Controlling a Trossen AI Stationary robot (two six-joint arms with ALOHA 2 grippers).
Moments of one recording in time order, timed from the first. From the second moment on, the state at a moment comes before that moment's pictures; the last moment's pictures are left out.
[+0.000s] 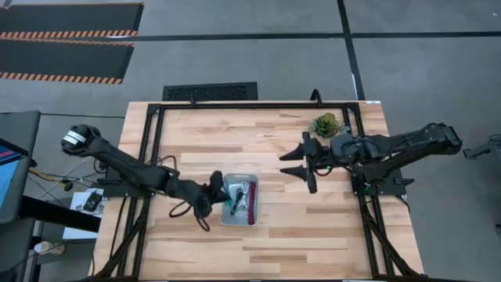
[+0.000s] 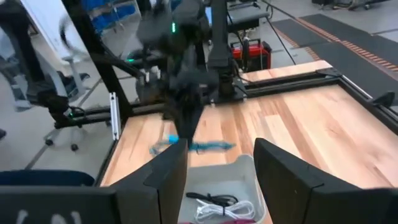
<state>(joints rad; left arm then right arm) -0.39 1.27 0.69 0.01 -0.29 0.91 0.18 1.06 0.96 -0.13 0.14 0.23</state>
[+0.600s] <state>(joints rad) -0.39 1.63 0.94 -0.26 -0.34 1.22 0.20 1.06 0.96 -0.25 0.17 0.27</state>
